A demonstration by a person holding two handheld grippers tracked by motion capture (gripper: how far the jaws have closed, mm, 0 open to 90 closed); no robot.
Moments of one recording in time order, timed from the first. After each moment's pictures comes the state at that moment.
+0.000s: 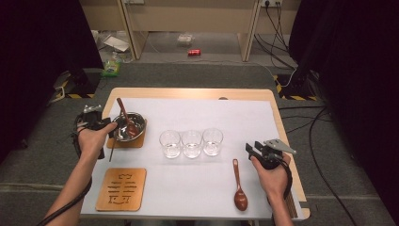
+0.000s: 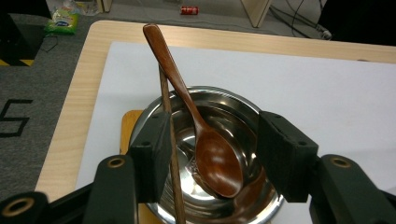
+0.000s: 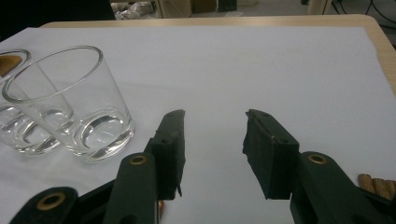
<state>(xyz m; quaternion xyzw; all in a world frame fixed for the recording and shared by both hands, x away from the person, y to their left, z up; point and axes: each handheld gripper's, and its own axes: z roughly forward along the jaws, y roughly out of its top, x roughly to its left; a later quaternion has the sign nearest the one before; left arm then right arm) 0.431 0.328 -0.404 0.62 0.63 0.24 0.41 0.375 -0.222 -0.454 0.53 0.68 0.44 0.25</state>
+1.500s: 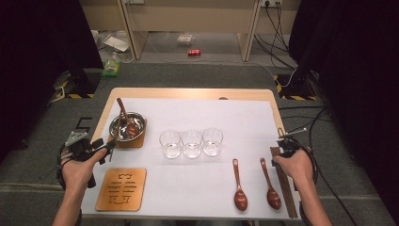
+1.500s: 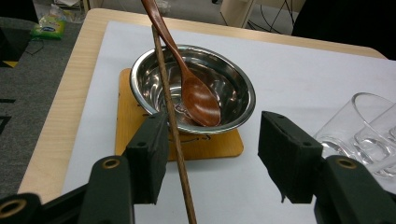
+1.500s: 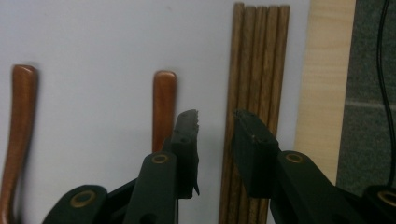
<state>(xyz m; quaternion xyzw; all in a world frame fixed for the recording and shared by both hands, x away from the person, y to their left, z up) 0.350 0.336 -0.421 0.61 0.61 0.24 0.45 0.399 -0.279 -0.428 0.67 0.73 0.12 0.07</state>
